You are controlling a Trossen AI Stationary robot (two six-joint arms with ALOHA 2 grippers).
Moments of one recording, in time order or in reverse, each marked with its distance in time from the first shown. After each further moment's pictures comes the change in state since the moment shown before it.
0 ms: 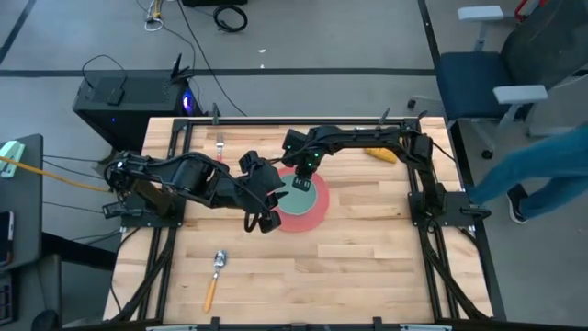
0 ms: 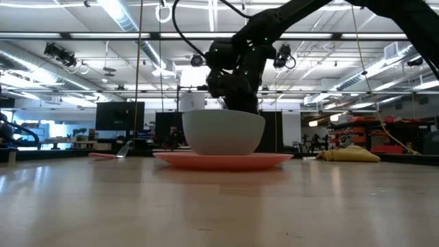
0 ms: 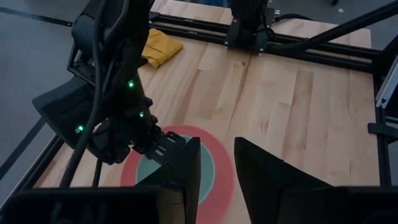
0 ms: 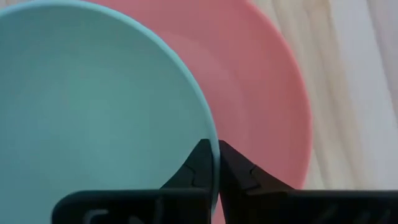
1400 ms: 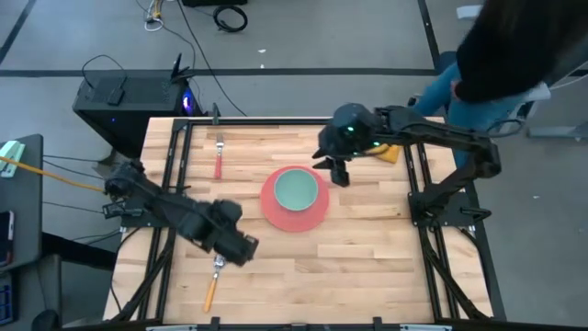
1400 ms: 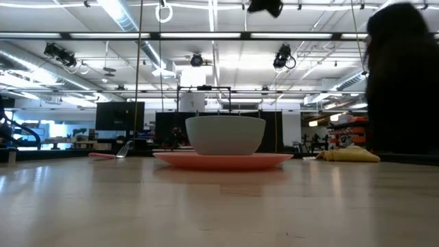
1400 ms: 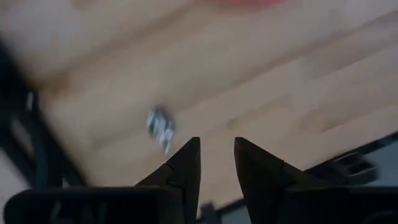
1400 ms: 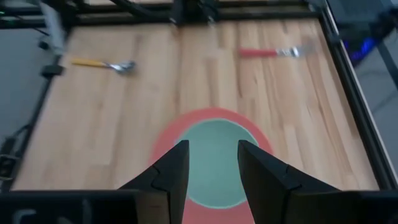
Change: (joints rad) left arm -0.232 0.010 -0.250 -0.429 0.425 -1.269; right arm 0.161 -0.574 0.034 -0.085 0.030 -0.091
